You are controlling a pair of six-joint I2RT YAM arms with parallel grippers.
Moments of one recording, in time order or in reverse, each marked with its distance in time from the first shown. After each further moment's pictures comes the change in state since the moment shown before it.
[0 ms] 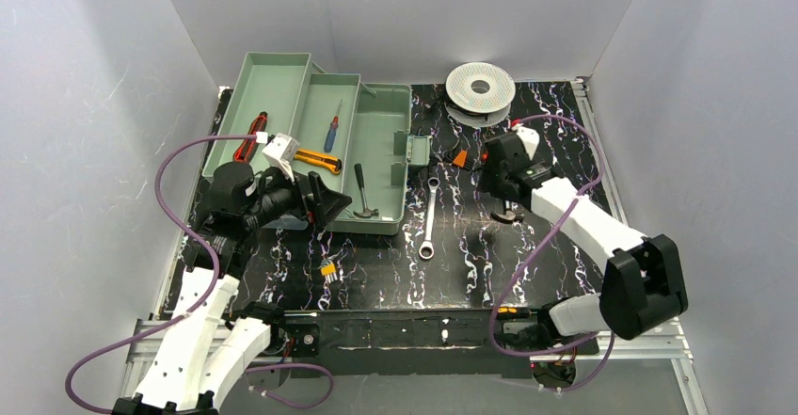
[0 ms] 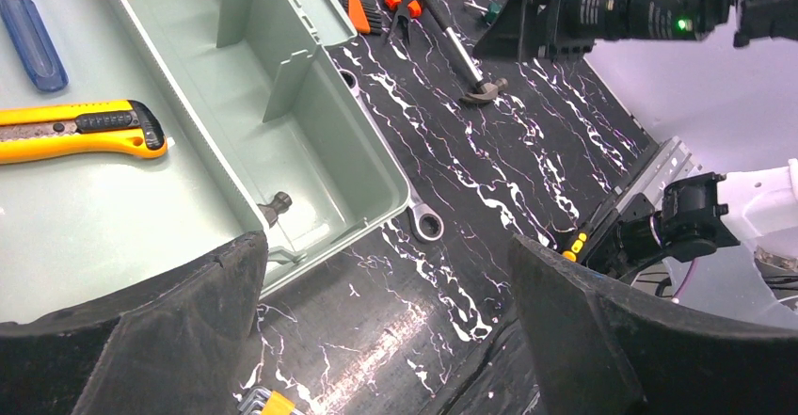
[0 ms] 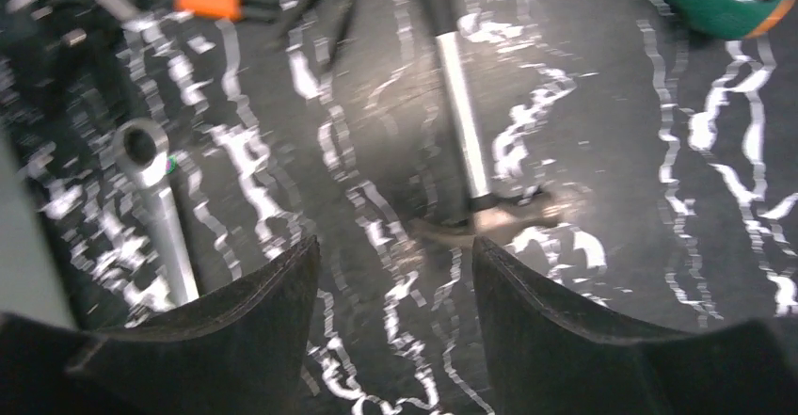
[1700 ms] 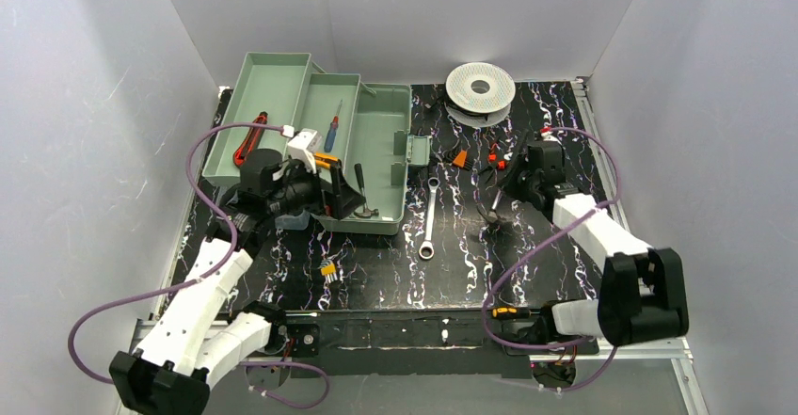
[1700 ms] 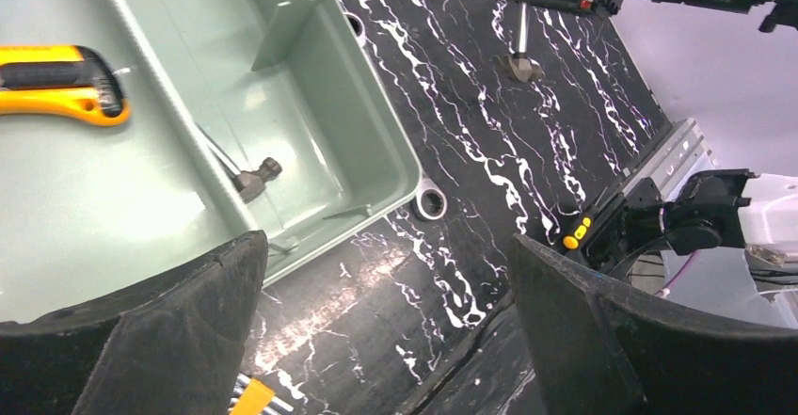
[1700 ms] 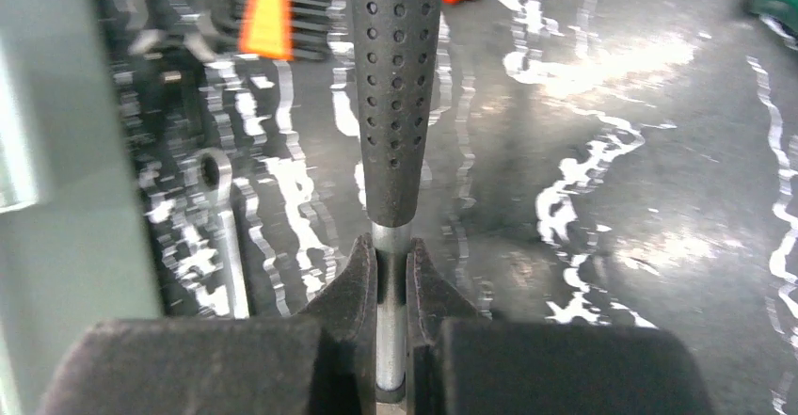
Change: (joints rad) left arm -0.074 0.151 0.006 0.002 -0.076 -0.035; right arm -0.310 -0.008 -0.194 0.320 -0.359 -0.050
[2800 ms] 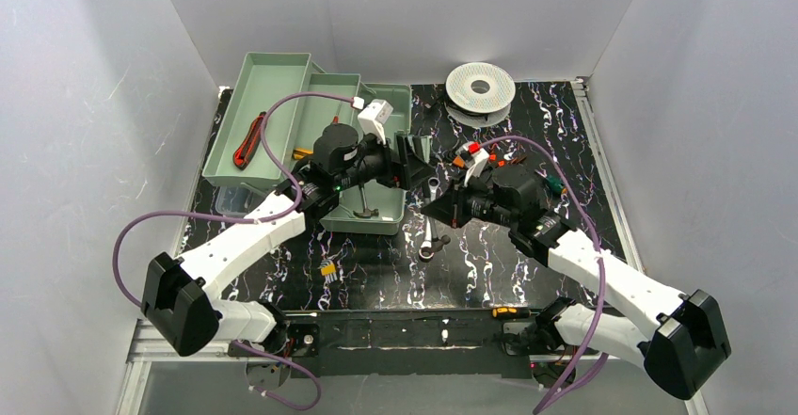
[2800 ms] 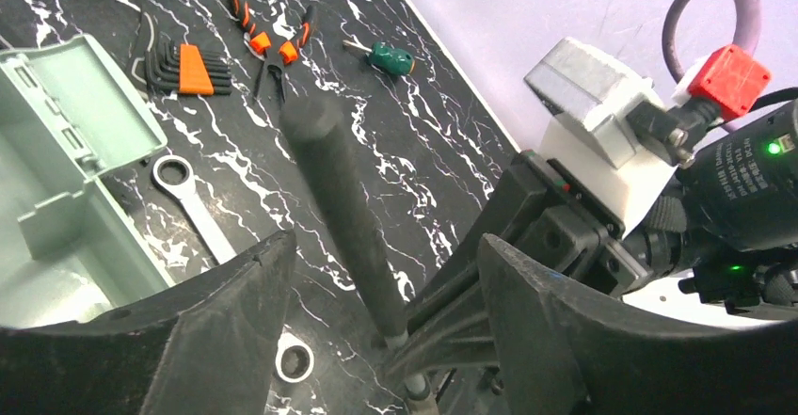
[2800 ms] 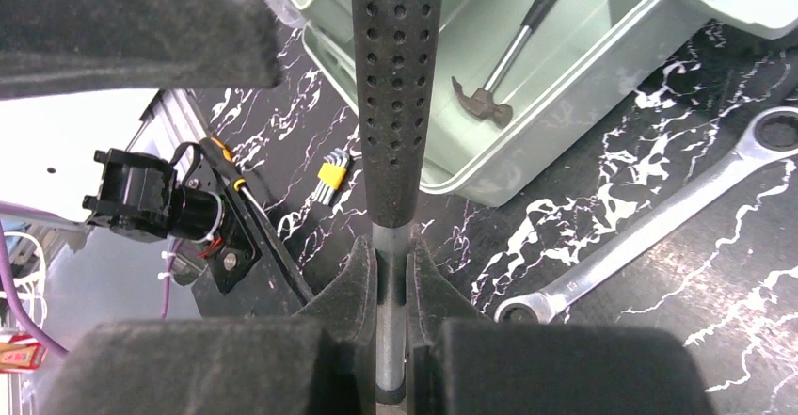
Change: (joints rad) left arm -0.401 0.409 0.196 0.423 -0.210 -0.269; right arm 0.488 -0.325 -0.095 0.246 -0.406 -0.121
